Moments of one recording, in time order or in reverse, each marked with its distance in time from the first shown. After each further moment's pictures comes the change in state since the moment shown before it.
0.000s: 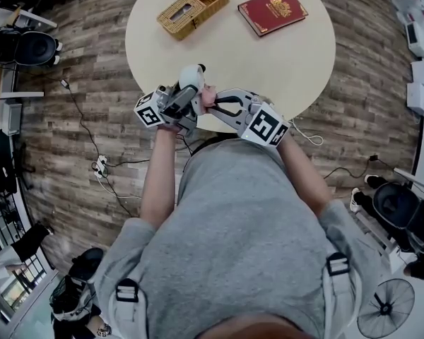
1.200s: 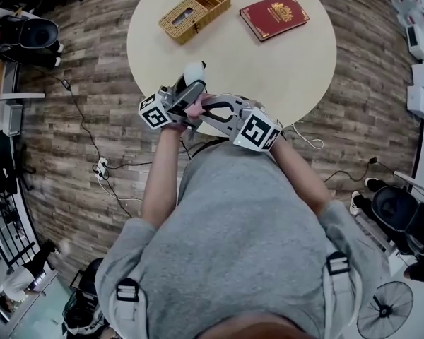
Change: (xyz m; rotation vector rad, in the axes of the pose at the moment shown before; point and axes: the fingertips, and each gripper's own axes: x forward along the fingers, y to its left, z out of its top) left arm 0.007 0.028 0.012 0.111 0.004 0.149; right arm 0.024 0.003 0.020 -0.018 -0.062 0.037
